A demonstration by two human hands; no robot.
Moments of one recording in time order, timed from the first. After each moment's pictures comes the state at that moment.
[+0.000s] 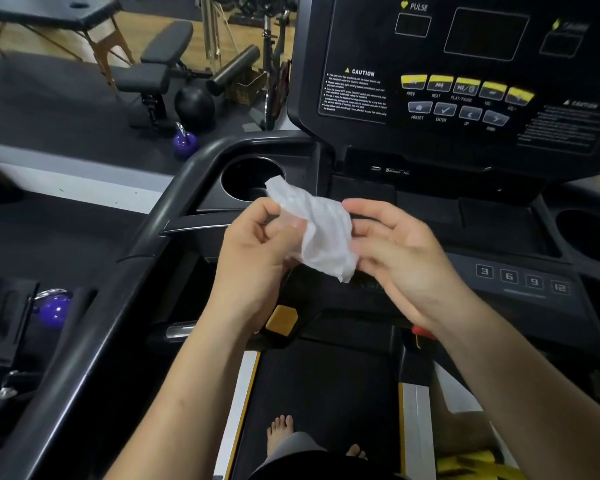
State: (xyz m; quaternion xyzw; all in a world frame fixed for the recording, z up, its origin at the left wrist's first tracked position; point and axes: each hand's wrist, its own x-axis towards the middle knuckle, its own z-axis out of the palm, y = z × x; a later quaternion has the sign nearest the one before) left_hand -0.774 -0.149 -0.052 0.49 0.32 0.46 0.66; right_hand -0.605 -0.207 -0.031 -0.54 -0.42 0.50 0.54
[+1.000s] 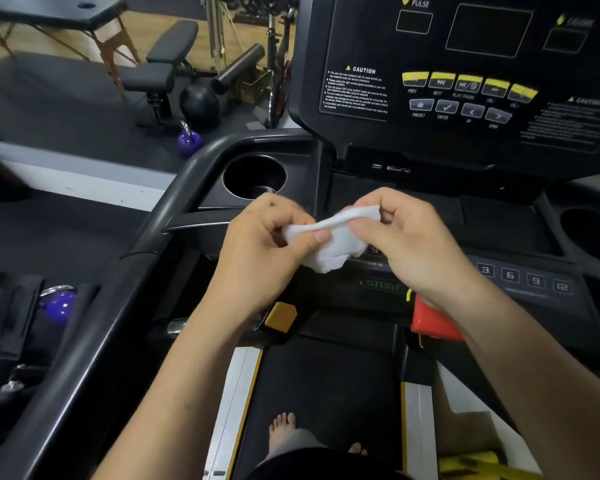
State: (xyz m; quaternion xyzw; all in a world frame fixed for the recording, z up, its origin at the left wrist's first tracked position) left_hand -0.776 -0.147 -0.041 0.69 0.42 0.39 0.44; right_hand -0.594 -0.199 -0.024 -0.58 -0.54 0.37 0.48
